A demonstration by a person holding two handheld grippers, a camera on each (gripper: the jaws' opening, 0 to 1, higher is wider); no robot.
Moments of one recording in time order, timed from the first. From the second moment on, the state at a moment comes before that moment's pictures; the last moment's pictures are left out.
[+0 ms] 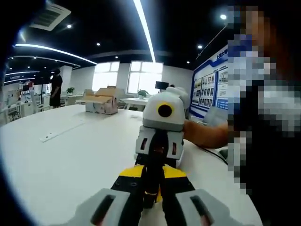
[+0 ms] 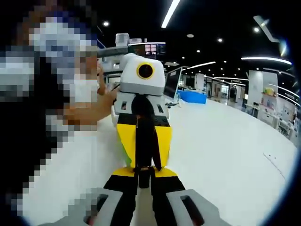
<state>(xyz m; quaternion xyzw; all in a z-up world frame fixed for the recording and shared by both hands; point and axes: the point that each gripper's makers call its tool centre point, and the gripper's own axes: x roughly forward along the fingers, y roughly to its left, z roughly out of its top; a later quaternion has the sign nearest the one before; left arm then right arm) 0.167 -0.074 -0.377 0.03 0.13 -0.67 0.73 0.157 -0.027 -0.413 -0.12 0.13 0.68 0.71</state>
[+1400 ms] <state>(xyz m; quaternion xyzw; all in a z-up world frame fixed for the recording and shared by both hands) 0.170 -0.073 -0.390 0.01 0.15 -0.67 0.73 0.149 -0.036 -0.408 -0.11 0.14 0.68 0.71</state>
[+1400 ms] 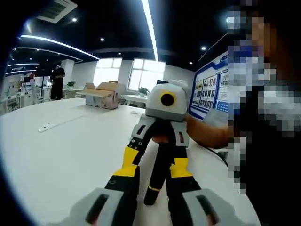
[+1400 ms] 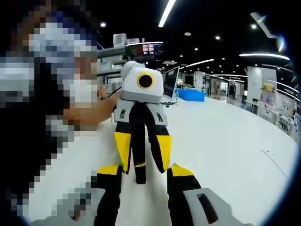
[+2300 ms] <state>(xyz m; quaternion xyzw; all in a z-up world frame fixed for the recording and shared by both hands) 0.181 -0.069 -0.387 0.01 0.15 -0.65 0.75 0.161 -0.036 -0.407 -0.09 0.15 0.67 0.72</state>
